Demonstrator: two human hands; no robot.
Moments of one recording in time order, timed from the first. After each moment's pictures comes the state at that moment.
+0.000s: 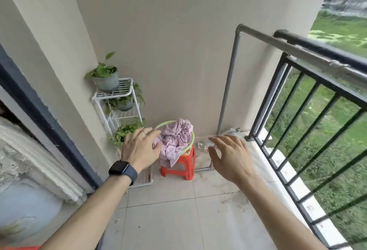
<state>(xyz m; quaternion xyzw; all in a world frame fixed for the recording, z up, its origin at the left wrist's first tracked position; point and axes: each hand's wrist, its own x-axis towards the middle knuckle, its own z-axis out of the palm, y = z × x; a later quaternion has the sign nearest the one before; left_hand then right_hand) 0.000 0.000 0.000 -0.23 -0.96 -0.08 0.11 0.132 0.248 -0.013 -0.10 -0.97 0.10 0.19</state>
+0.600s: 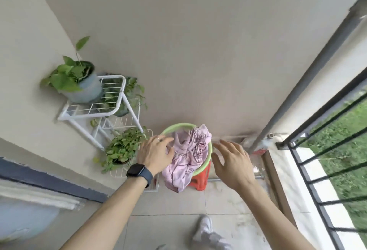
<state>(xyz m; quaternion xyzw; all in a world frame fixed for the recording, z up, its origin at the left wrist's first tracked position) -0.335 0.127 -0.118 -0.18 -0.98 -0.12 -0.04 -0.226 0.354 -0.124 -0.11 -0.97 0.18 0.10</state>
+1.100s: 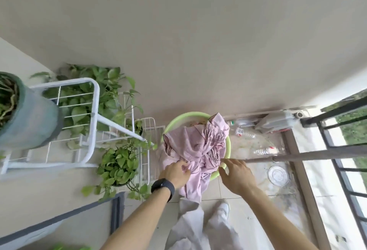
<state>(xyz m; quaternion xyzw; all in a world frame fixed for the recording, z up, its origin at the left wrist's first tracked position) -0.486 0.156 -0.293 -0.07 -0.89 -0.14 -0.42 -0.396 0.364 -0.304 -0.19 -0.92 0.22 -0.28</state>
